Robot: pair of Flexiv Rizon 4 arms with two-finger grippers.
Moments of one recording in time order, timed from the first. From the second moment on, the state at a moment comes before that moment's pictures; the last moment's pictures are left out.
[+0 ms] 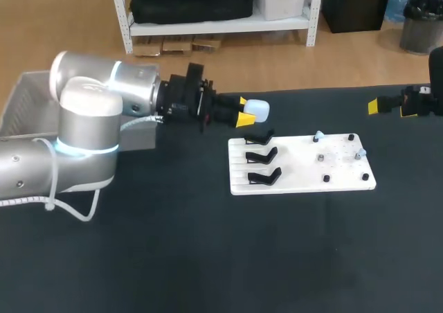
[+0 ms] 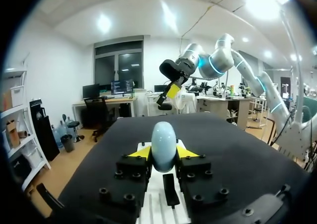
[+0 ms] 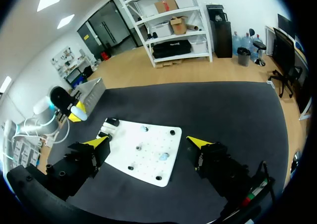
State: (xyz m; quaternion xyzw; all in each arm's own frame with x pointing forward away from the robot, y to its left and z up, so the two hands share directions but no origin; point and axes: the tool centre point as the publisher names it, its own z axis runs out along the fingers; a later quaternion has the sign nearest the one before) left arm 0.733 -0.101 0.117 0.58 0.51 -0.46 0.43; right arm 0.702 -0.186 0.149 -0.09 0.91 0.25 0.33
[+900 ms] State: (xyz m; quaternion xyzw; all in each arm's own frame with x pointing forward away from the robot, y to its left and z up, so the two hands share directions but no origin) left arm 0.701 -0.135 0.111 0.55 0.49 -0.48 0.47; right arm 0.680 -0.153 0.150 -0.15 0.90 0.25 0.32
